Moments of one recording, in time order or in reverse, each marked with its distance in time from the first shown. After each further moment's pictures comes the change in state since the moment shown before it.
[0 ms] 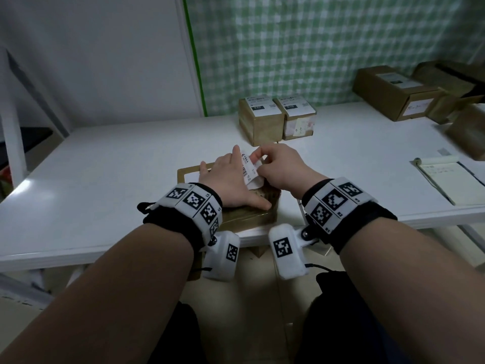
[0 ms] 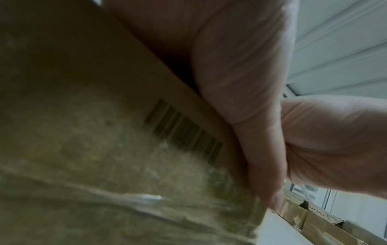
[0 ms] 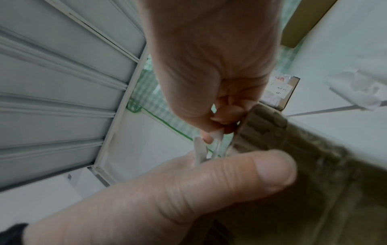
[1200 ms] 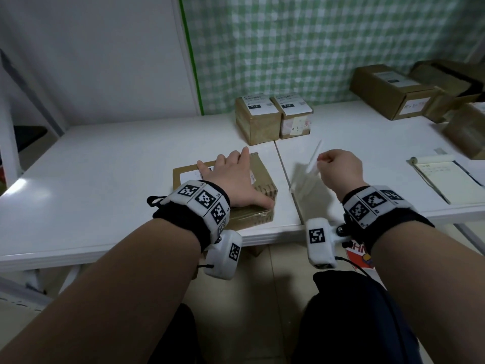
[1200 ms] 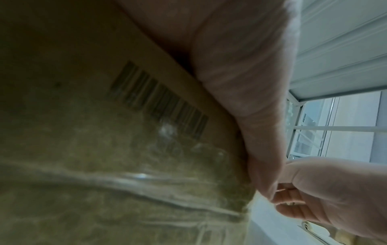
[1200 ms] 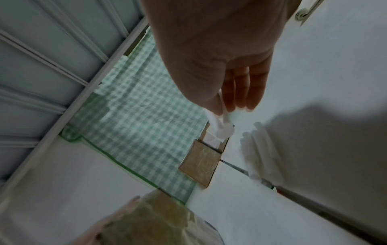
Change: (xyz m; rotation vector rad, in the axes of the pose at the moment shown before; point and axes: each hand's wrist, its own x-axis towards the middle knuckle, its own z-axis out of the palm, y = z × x) left_hand 0.003 0.019 0.002 0.079 -0.026 -0.006; right_hand 0.001 0.088 -0.054 -0.110 0.411 0.289
